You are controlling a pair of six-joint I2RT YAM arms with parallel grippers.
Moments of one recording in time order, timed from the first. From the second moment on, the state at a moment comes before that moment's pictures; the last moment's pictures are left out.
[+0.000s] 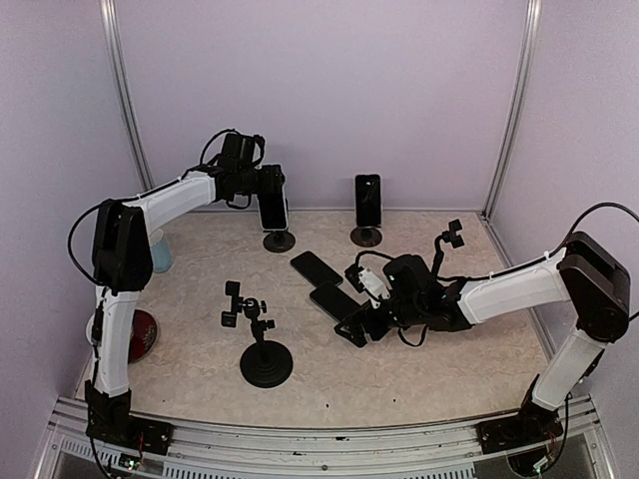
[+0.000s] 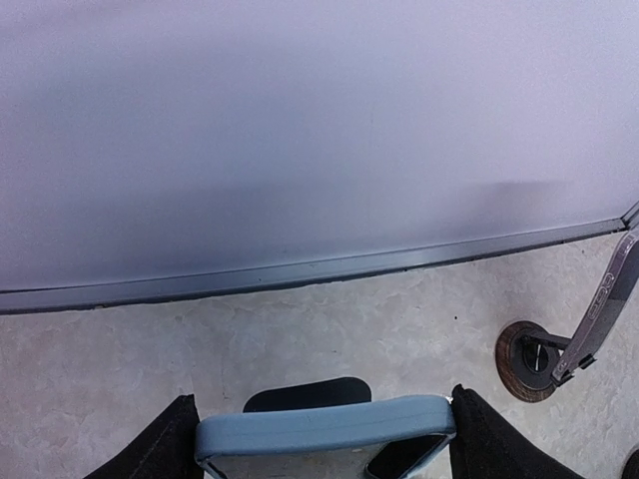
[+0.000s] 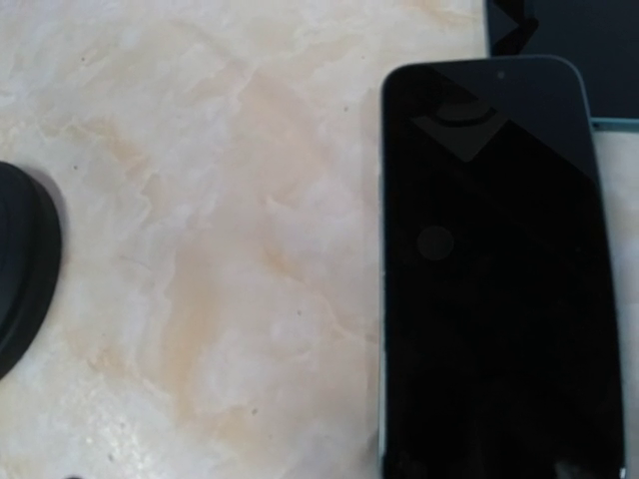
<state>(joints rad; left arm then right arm) -0.43 2.27 2.08 -0.29 -0.10 -0.23 0.86 1.67 0.80 0.18 -0.14 0.15</state>
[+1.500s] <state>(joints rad) -0.42 2.33 2.12 -0.22 -0.09 -0.25 0.86 1.67 0.80 0.19 -0.11 0.15</state>
